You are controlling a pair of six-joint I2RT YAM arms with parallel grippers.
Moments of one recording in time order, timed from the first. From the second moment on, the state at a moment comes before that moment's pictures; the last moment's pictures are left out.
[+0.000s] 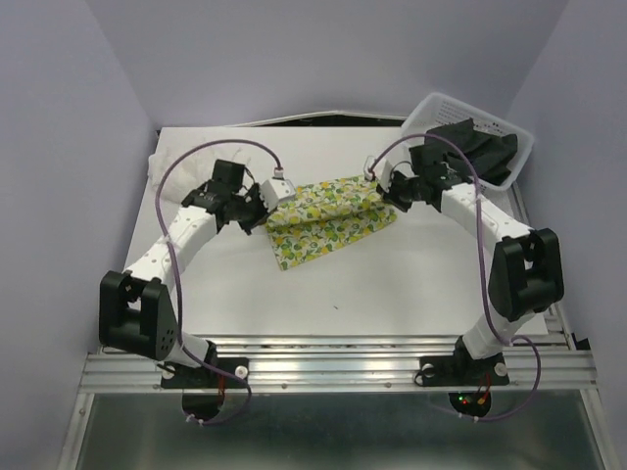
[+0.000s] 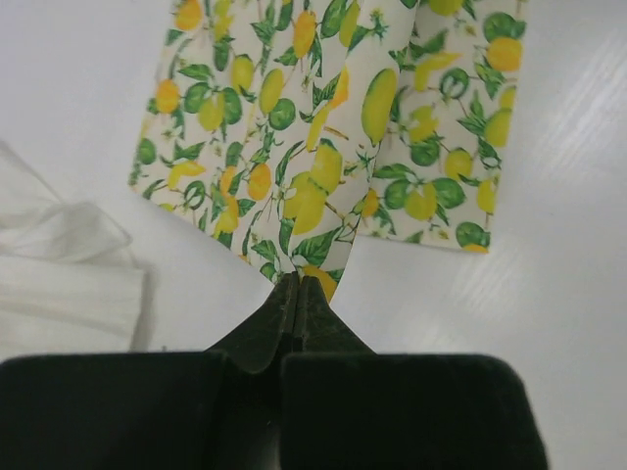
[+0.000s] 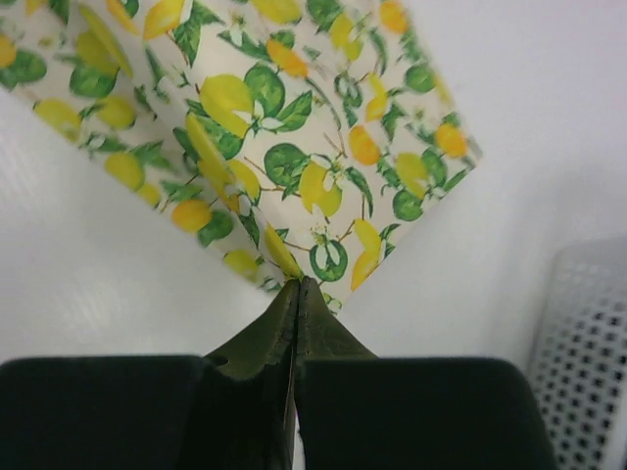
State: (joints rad) left arm -0.25 1.47 1.20 -0.61 0.41 0.75; right arm 0.26 1.70 1.38 -0.46 -0.41 -0.86
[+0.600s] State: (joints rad) left arm -0.46 1.57 0.91 -0.35 0.21 0.52; right arm 0.31 1.79 1.16 -0.21 -0.23 -0.81
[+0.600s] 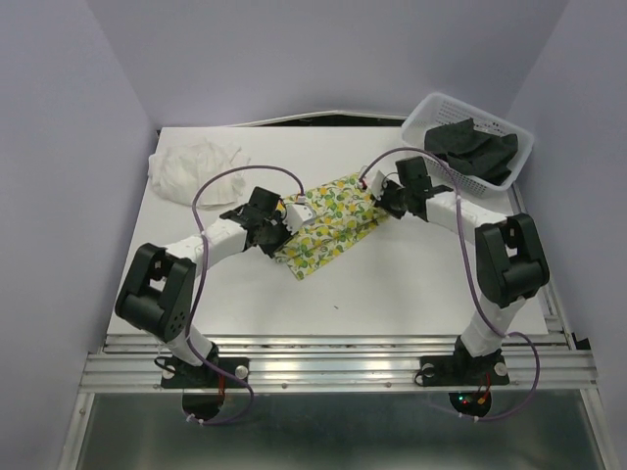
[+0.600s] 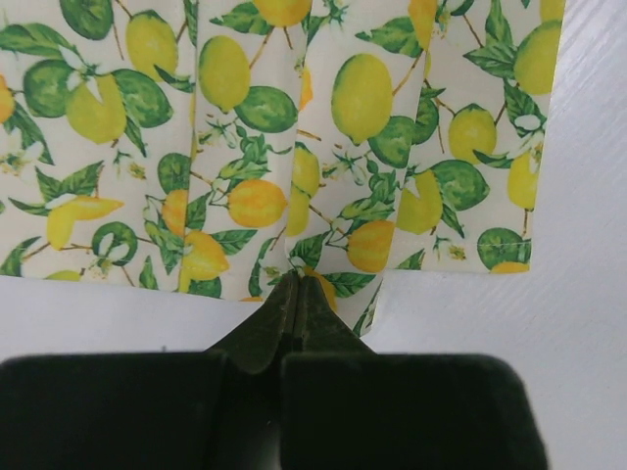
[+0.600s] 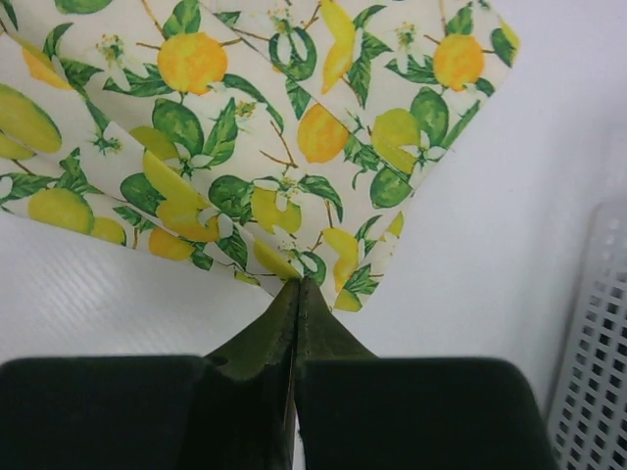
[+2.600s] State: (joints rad) left arm -0.62 1.50 1.05 -0.47 0.16 0.48; right arm 0.19 1.63 1.00 0.16 -0.36 -0.99
